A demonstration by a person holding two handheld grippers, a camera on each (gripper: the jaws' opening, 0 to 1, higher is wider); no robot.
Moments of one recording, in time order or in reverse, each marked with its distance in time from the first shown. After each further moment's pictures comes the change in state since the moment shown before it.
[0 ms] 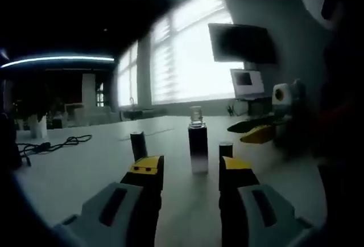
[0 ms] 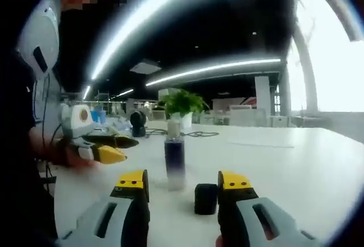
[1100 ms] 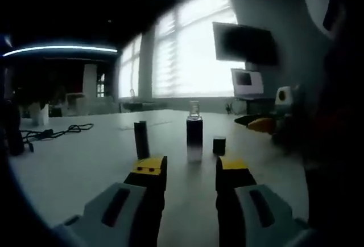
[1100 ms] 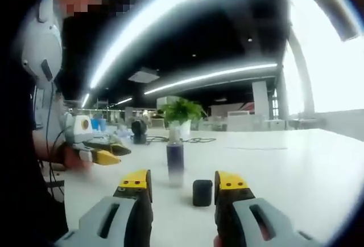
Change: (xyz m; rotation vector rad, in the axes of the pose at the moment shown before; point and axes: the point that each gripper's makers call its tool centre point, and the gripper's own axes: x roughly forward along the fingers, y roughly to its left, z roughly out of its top) left arm -0.020 -0.003 -0.003 -0.089 0.035 0.002; right arm -0.024 -0.007 0.002 0.006 -0.009 -0.033
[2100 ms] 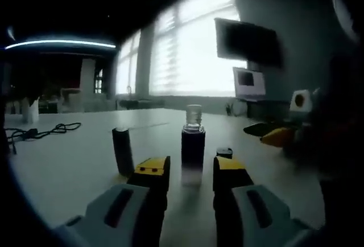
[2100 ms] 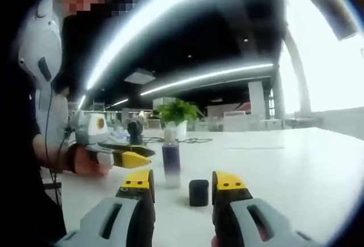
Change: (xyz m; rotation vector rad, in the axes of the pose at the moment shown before) left arm 0.071 -0.005 -0.003 0.008 0.030 -0.010; right arm -0.002 -0.006 -0.001 0.012 -0.002 -0.030
